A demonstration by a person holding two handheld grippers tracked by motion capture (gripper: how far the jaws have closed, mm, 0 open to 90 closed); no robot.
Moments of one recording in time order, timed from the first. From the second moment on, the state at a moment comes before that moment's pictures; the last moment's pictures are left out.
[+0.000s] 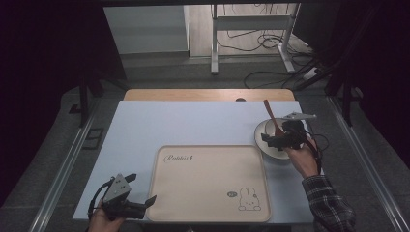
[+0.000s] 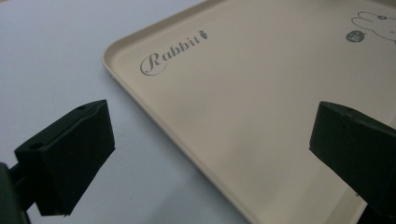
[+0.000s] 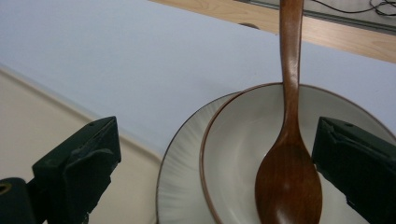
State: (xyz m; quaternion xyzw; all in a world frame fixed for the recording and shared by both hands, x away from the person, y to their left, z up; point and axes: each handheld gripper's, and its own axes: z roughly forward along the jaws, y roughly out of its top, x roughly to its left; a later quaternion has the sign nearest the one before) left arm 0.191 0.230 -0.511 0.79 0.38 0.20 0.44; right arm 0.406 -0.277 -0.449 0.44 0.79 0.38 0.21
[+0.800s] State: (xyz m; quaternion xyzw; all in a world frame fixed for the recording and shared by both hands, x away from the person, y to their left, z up) left arm 0.191 0.231 -0.511 0.79 0.38 0.20 0.44; right arm 0.456 -0.275 -0.444 0.48 0.78 0.34 0.20
